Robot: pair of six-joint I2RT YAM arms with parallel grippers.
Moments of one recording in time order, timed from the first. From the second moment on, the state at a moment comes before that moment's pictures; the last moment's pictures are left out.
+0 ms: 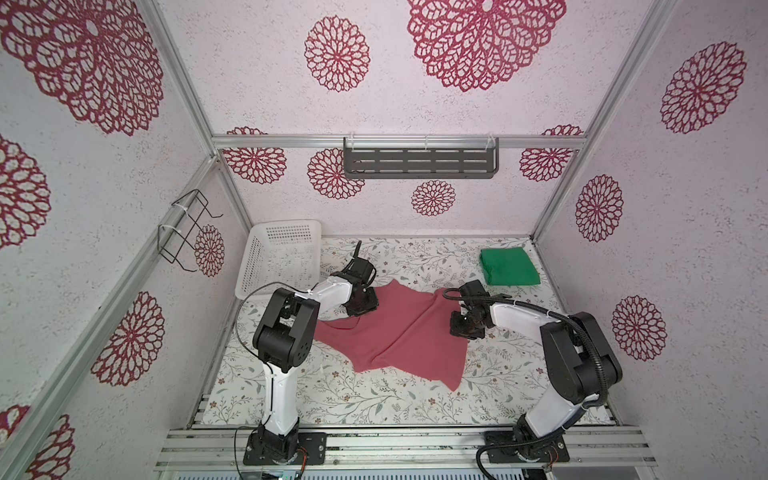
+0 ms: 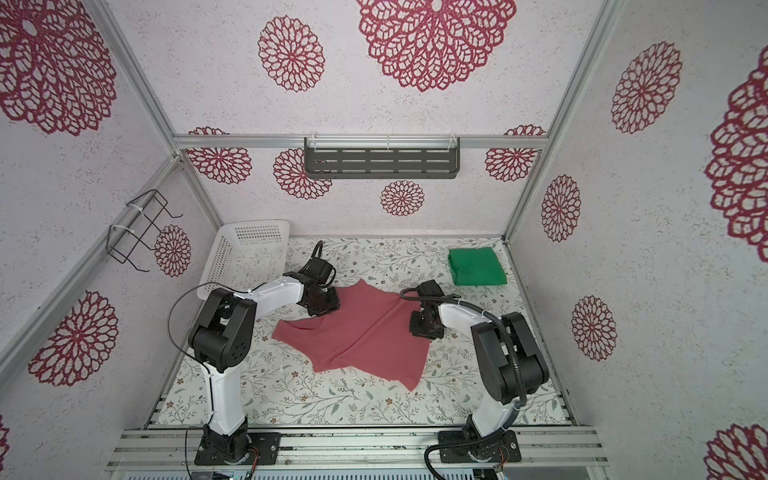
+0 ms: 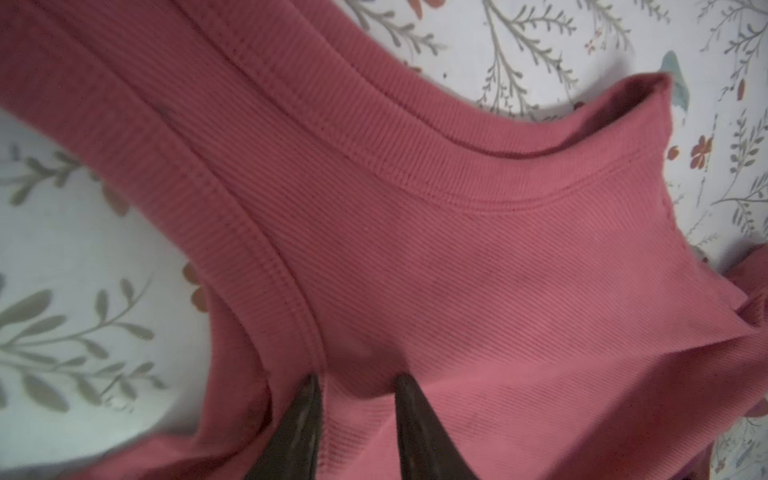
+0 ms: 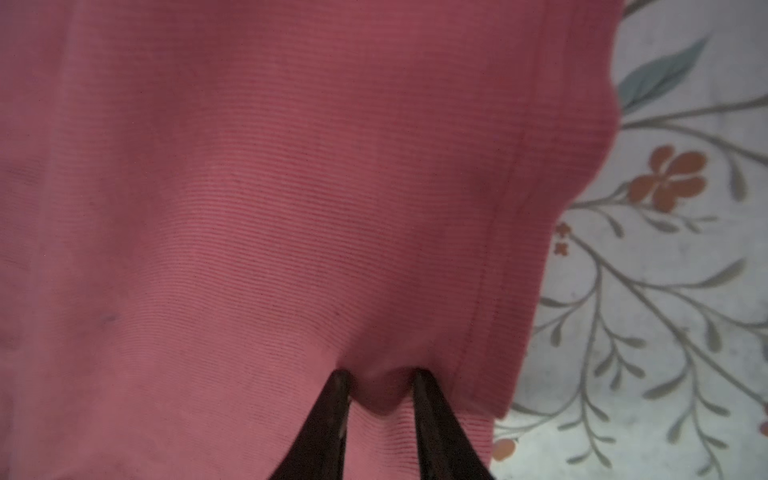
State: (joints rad) left arm -0.42 2.03 1.36 -0.52 0.10 -0.70; right arm 0.36 1.70 0.97 -0.53 -0.10 0.49
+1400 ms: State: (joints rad) left arm -0.48 2.19 1.58 -0.49 0.08 -0.76; right arm 0.18 2.11 1.48 -0.42 -0.12 0.36
